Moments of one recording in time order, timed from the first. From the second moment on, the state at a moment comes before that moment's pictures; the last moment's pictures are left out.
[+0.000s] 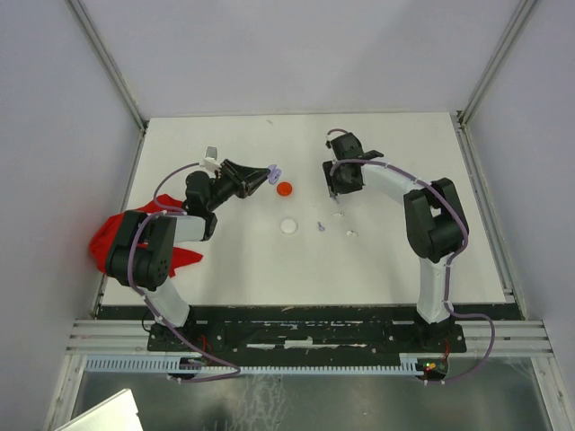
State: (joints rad) left arm -0.20 1.71 0.68 1.02 0.57 -1.35; right arm 0.43 2.03 1.51 -0.50 0.10 0.15
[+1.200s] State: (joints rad) left arm -0.20 1.71 0.68 1.02 0.57 -1.35; right arm 0.43 2.15 1.61 -0.55 0.00 0.12
